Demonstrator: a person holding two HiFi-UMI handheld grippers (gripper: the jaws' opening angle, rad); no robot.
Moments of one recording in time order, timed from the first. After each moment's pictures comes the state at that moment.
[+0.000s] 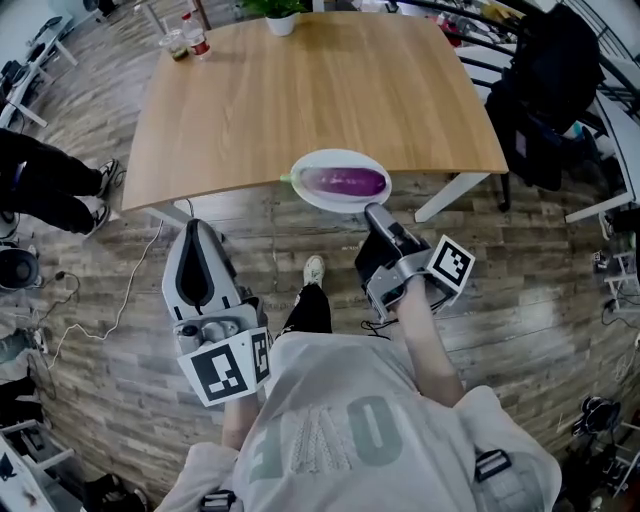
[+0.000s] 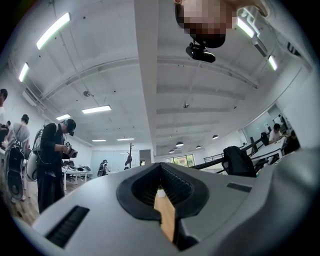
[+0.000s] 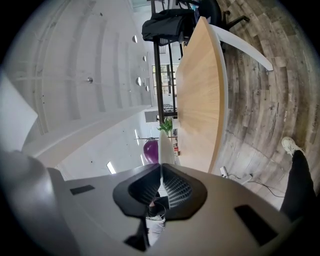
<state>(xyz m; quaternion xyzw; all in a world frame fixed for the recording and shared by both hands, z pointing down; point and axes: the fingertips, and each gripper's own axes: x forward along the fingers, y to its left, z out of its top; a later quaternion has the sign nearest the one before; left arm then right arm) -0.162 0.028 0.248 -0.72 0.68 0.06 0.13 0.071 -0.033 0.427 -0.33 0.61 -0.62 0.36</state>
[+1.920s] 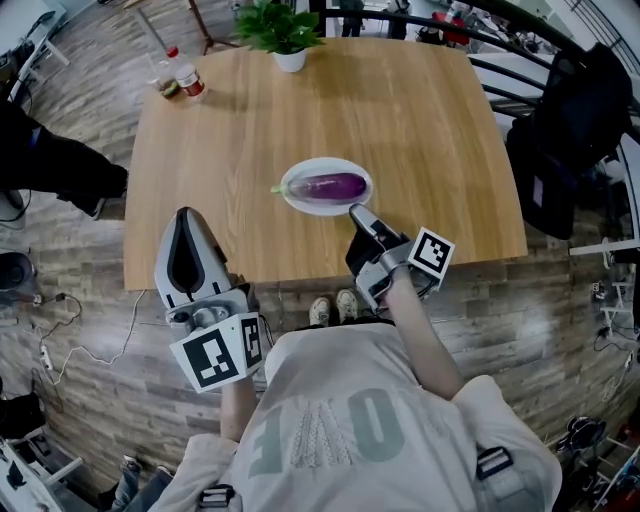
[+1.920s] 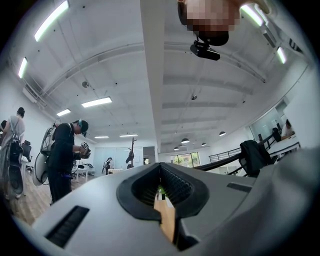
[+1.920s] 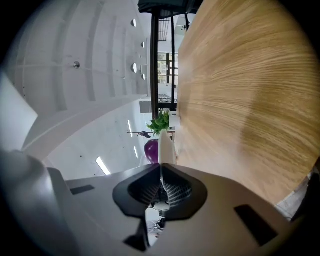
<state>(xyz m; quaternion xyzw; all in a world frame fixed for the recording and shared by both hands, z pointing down) -0.193 -0.250 0.234 -0.71 0.69 0.05 0.11 0.030 -0.302 0.458 -0.32 0.62 -0.65 0.30</state>
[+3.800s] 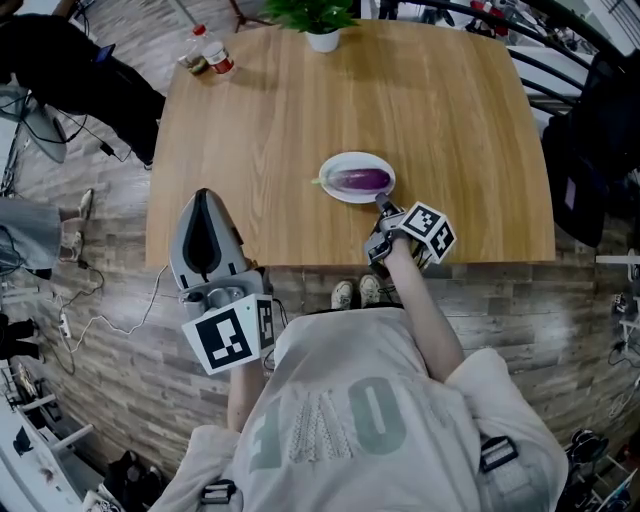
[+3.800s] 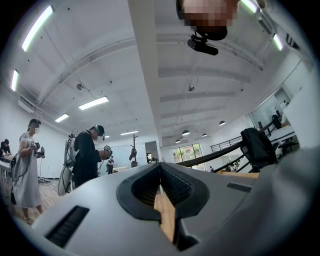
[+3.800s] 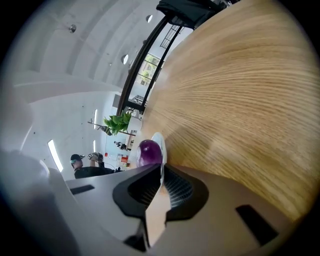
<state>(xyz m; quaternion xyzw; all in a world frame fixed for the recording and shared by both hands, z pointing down) -0.201 -0.258 0.244 -0.70 0.71 0.00 0.12 0.042 -0.337 0.594 -0.50 0.58 -0.63 0.14</state>
